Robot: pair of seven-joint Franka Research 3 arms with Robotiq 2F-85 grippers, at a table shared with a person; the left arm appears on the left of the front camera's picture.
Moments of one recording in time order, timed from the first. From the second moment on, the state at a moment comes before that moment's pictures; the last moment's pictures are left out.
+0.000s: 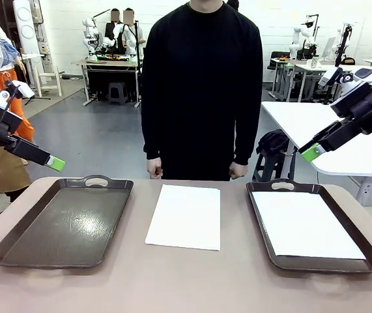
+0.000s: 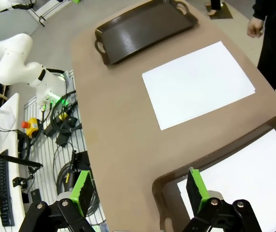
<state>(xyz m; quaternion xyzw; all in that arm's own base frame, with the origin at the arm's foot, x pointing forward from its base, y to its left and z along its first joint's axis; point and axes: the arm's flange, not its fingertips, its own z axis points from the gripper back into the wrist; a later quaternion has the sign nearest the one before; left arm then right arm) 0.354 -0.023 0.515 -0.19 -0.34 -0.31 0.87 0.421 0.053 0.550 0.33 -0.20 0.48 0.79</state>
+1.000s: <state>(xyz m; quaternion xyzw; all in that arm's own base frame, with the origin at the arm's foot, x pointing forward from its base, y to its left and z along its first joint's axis) 0.354 -0.023 0.515 -0.19 -0.34 -0.31 0.87 0.422 0.053 0.550 0.33 -0.20 0.48 0.79</state>
